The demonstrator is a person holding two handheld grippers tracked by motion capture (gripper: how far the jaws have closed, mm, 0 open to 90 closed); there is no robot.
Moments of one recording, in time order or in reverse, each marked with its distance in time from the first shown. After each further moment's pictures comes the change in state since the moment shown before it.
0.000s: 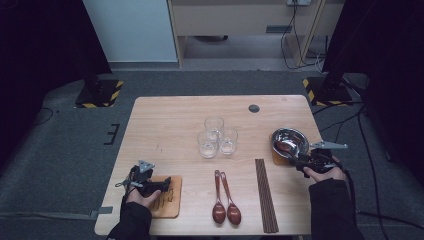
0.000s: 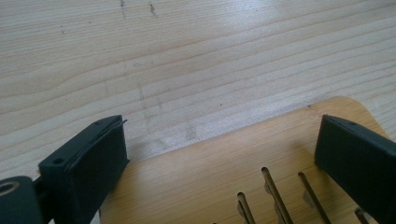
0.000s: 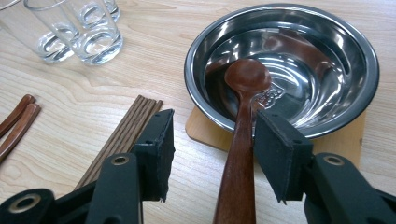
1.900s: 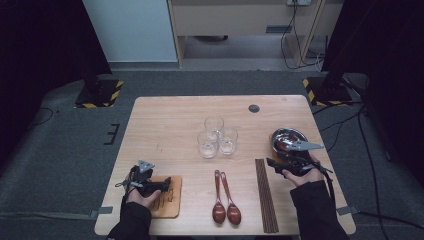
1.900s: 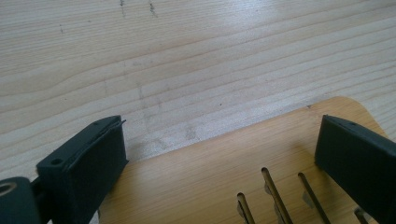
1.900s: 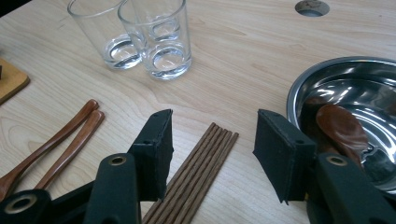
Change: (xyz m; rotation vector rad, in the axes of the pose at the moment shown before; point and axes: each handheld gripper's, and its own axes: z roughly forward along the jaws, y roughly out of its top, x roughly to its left) left arm 0.000 0.000 0.000 0.001 -0.003 -0.005; right arm 0.068 0.016 0.013 -0.041 0.075 -0.145
